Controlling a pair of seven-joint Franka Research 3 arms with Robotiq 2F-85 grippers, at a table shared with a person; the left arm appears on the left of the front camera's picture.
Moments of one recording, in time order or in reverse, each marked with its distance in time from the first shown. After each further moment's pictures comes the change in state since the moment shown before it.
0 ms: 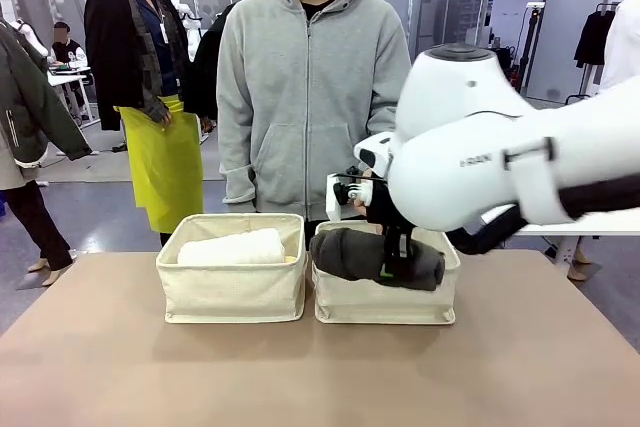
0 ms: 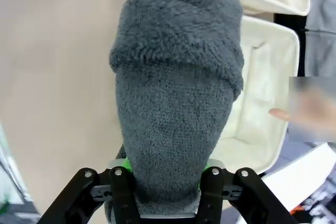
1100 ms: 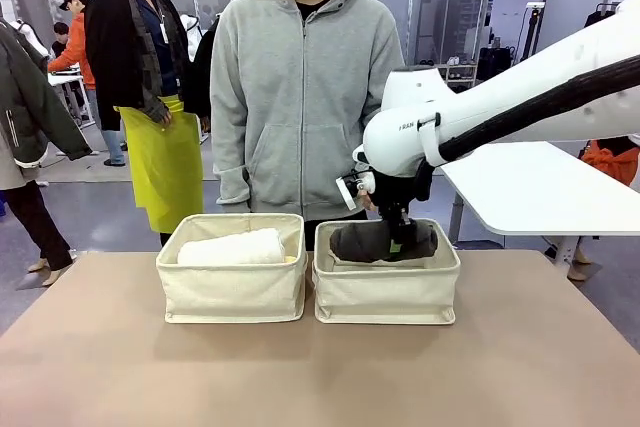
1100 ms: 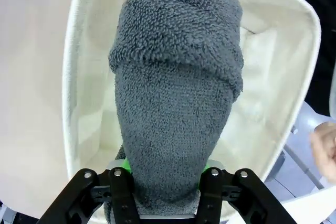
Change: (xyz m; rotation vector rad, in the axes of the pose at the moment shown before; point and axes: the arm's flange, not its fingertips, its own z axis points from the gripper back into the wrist) left arm 0.000 0.000 0.000 0.000 0.000 0.000; right arm -0.031 -0.148 -0.109 0.227 0.049 0.144
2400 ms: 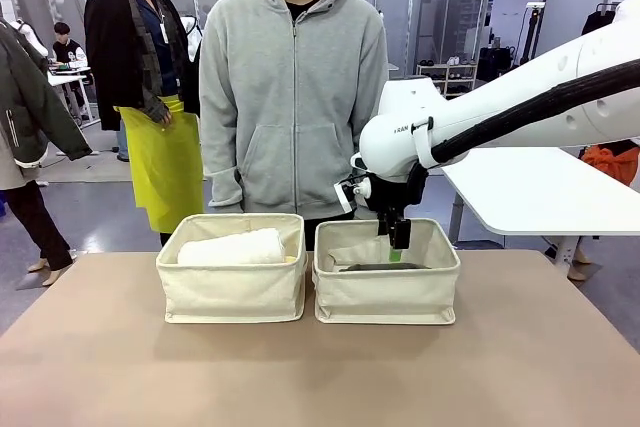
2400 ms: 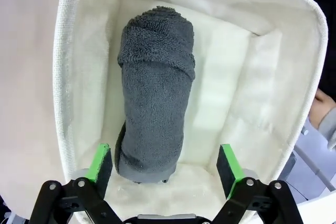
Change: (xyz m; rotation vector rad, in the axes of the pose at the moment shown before) left arm 0.000 0.000 0.000 0.000 0.000 0.000; right arm 0.001 -0.007 -0.010 0.035 -0.018 -0.044
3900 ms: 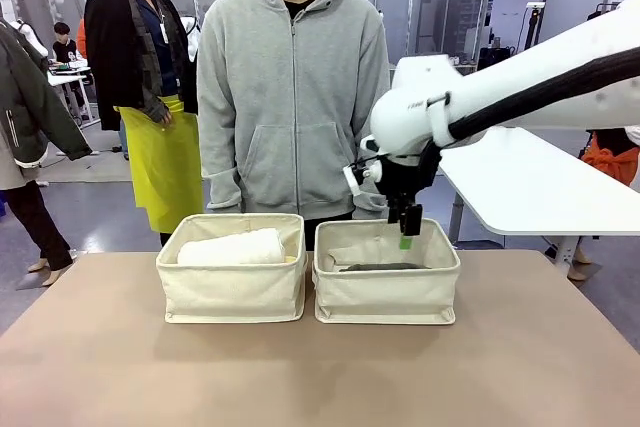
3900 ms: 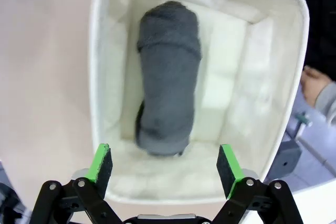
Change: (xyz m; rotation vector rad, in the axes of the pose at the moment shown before) left arm 0.000 0.000 0.000 0.000 0.000 0.000; right arm -0.023 0.022 0.050 0.007 -0.023 -0.063
